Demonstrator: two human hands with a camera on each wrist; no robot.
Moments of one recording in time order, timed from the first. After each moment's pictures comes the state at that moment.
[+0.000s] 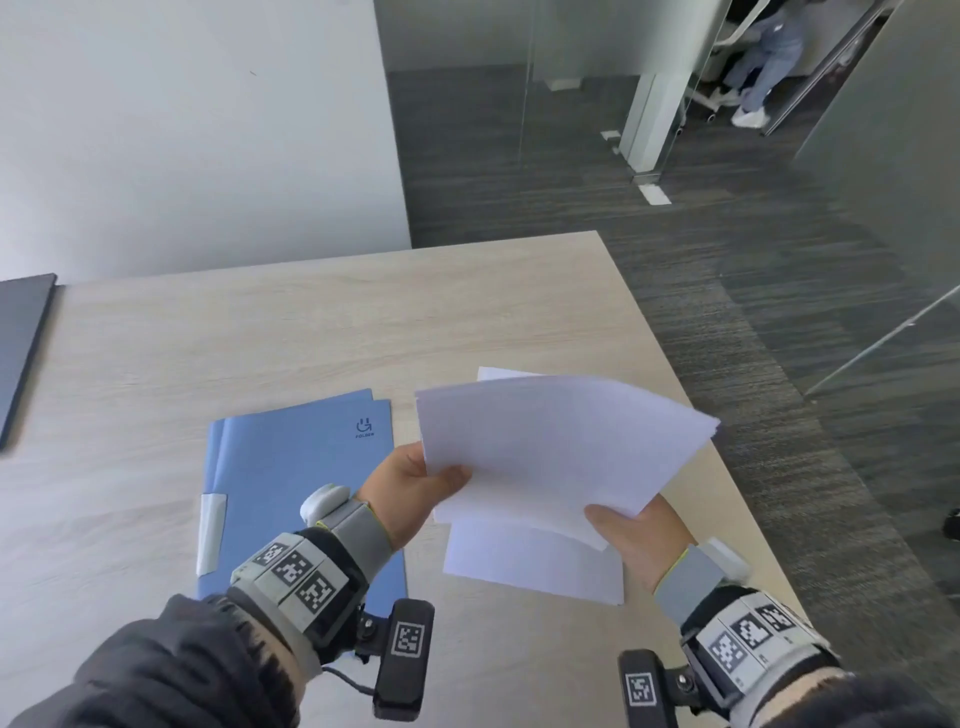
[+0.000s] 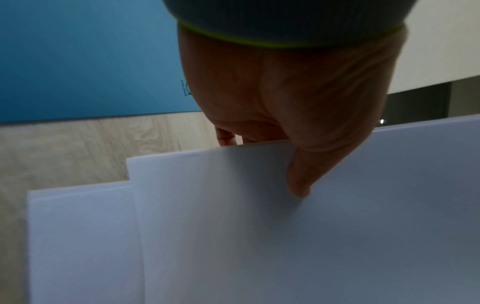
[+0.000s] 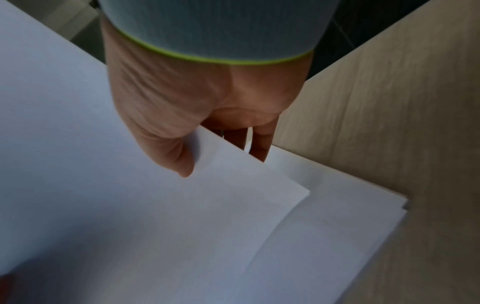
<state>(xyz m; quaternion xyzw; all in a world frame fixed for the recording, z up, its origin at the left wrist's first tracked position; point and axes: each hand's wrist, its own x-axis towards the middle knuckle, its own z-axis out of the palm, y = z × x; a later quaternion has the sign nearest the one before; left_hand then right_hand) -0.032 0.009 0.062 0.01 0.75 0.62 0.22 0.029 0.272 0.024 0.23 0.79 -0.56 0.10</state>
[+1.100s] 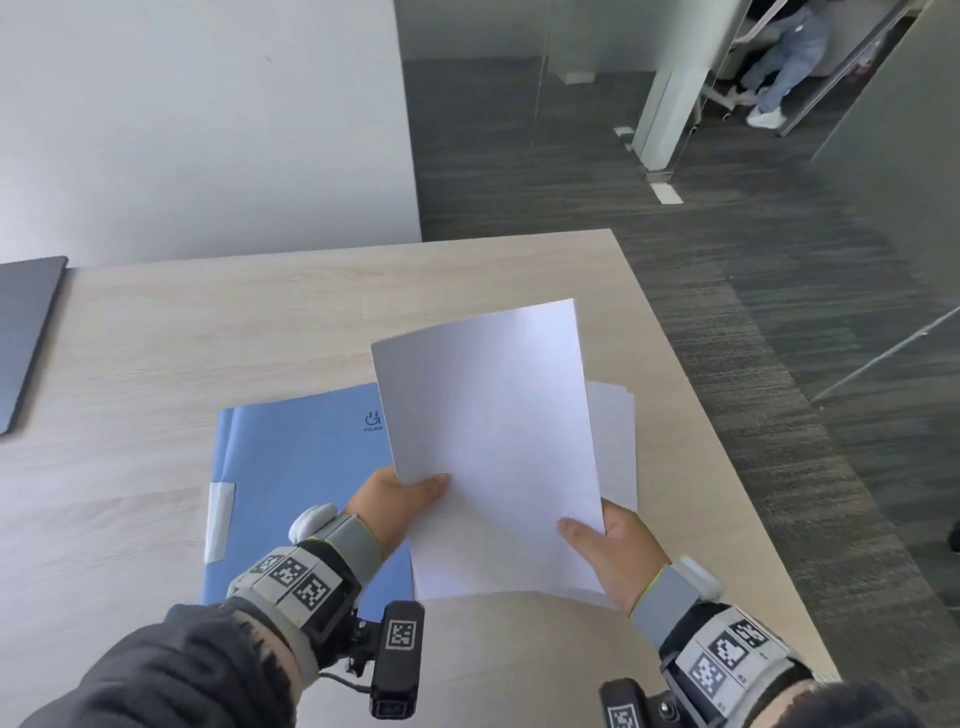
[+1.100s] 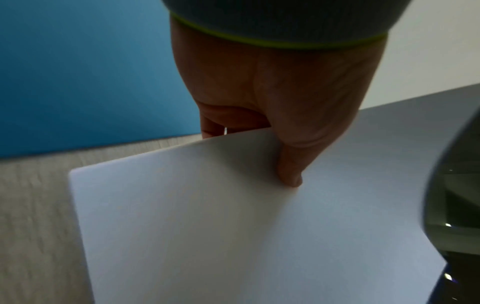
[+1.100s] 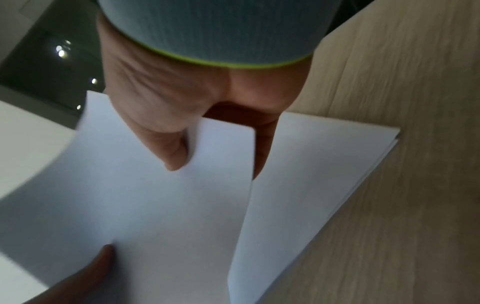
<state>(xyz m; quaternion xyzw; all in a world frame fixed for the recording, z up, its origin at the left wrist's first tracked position) -0.028 -0.014 0.029 -0.17 0.76 0.58 0.24 0.035 0.241 0.020 0.18 0.79 -0.57 0.17</state>
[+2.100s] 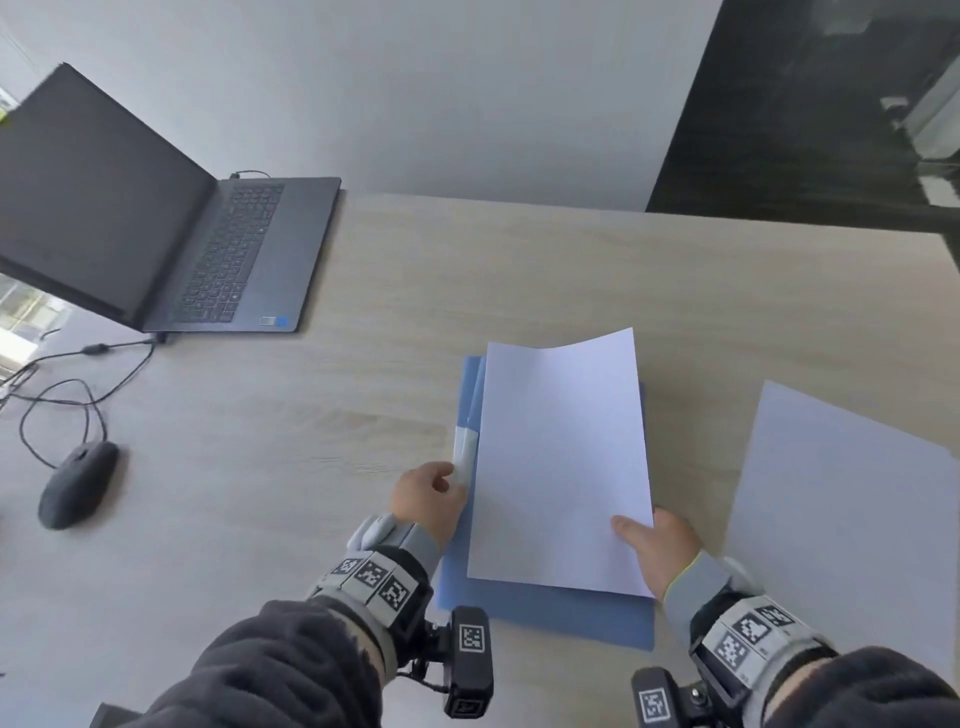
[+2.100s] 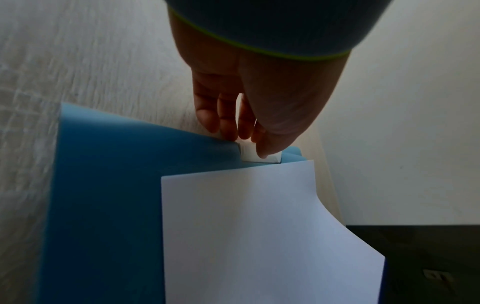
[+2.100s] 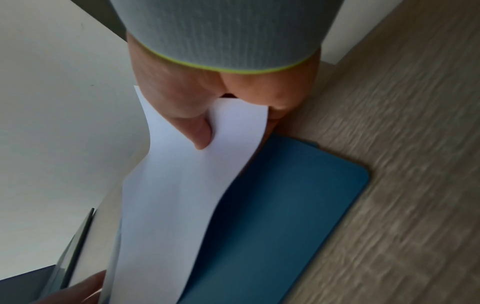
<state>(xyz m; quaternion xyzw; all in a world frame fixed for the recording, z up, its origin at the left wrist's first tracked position) 0.005 -0.234 -0.033 -0.35 0.84 0.39 0.14 -0.019 0.030 -0.059 0.20 0.79 -0.53 0.24</state>
